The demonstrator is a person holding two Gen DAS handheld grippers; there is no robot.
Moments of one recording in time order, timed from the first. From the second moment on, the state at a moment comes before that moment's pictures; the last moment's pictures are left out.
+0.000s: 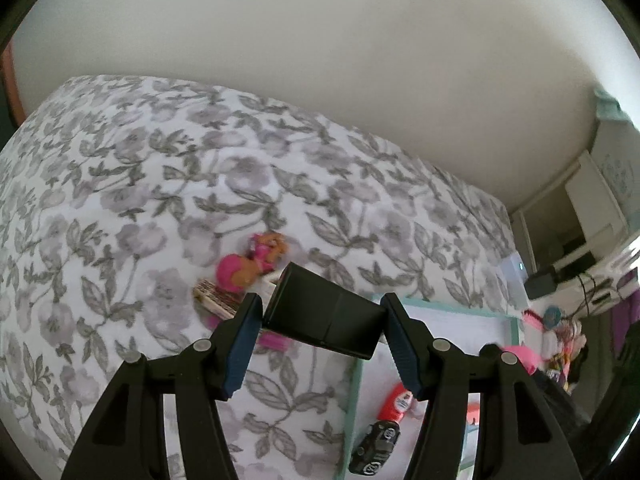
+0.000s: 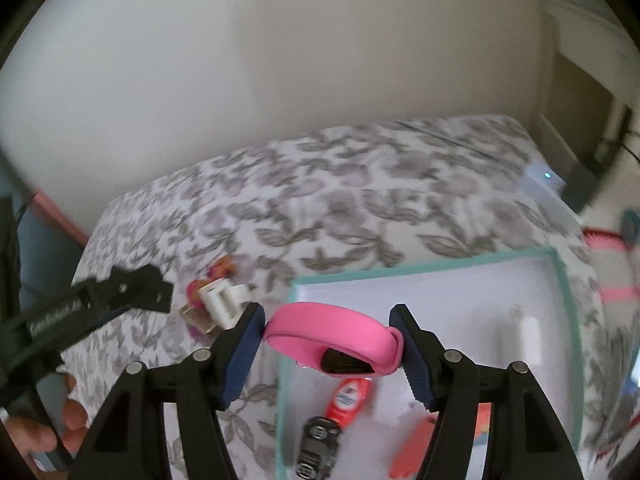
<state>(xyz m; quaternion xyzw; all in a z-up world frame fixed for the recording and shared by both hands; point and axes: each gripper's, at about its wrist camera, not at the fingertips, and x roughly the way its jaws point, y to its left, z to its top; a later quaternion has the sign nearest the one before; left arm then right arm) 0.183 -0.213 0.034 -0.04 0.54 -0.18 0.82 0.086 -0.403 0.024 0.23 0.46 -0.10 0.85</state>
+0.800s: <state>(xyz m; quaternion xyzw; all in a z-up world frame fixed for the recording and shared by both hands) 0.151 -0.326 -0.022 0.05 0.58 -0.24 0.78 0.057 -0.472 -0.008 0.24 0.50 -0.20 0.81</state>
